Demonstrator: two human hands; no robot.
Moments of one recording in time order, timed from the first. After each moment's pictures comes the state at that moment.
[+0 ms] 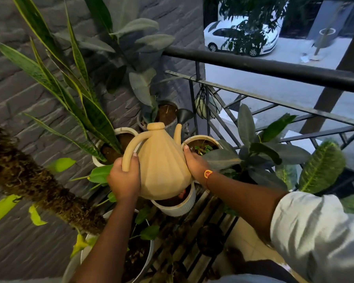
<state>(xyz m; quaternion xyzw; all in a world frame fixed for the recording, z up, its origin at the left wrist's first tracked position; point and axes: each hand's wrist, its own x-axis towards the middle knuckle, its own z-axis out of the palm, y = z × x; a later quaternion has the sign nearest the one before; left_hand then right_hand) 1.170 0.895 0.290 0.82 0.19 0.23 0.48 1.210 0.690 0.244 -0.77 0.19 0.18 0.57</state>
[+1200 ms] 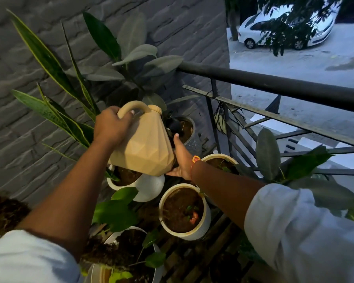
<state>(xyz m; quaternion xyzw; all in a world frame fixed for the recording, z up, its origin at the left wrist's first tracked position) 1.346 0.856 0.460 0.95 0.13 0.18 0.21 1.343 0.701 0.294 -0.45 0.13 0.35 0.81</state>
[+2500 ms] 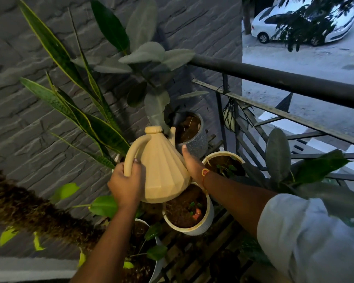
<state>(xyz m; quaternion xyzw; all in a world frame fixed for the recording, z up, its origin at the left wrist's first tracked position) 1.231 0.864 0.330 0.83 0.26 0.29 0.39 1.333 0.698 0.253 -0.68 0.10 0.29 0.67</state>
